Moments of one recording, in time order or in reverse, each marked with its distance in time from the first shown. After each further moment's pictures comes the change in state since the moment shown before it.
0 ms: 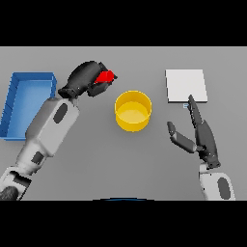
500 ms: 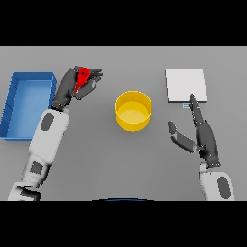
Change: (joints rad) left arm 0.149 -0.107 0.280 0.009 0.346 0.112 -0.163; right arm -0.008 -0.001 -0.011 0.025 0.010 -0.022 -0.062
